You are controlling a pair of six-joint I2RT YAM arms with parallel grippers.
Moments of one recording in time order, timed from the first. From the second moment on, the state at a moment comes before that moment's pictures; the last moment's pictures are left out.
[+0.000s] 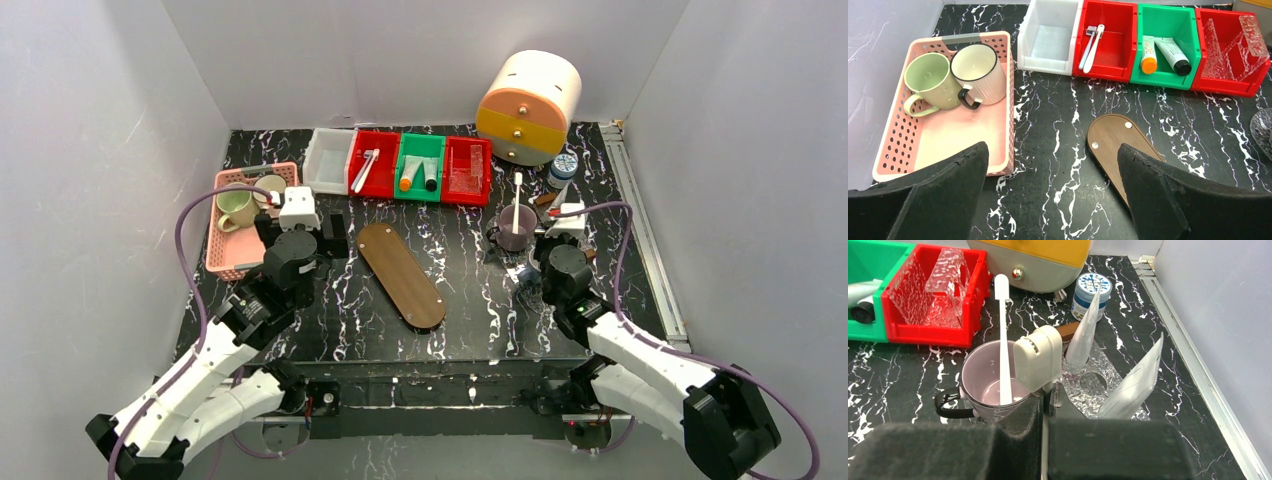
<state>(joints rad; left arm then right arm) -0.72 0.74 0.84 -0.42 -0.78 -0.17 0.59 0.90 0.35 0.47 0.66 -0.02</state>
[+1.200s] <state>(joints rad) -0.47 0.85 0.82 -0.39 -0.63 -0.26 0.59 0.66 0.38 0.33 0.52 0.13</state>
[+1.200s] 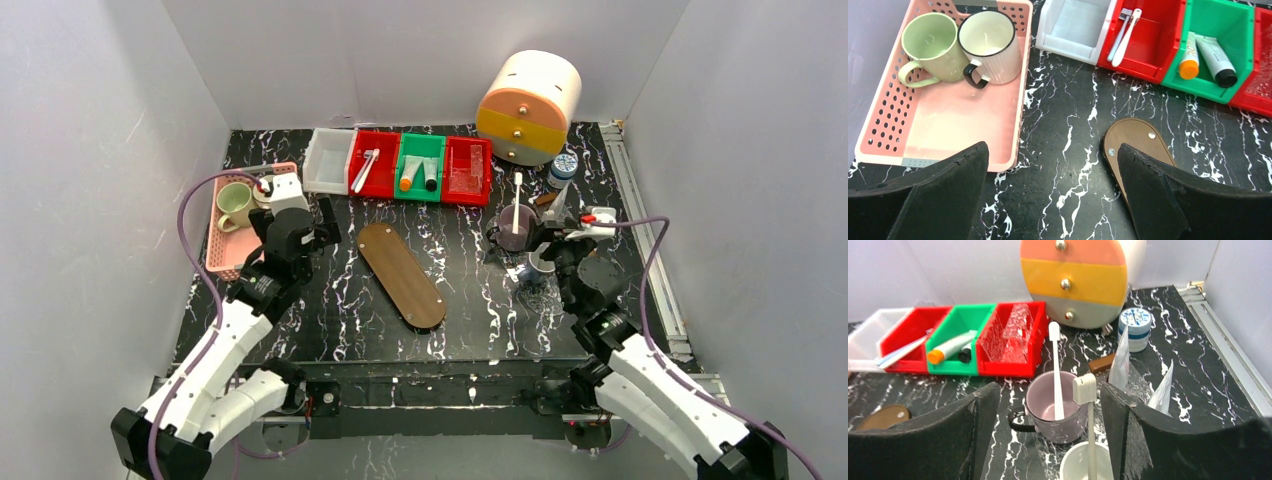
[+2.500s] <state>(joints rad) 0.15 1.58 1.14 -0.29 -0.40 -0.61 0.59 0.20 0.48 -0.01 0.43 0.26</state>
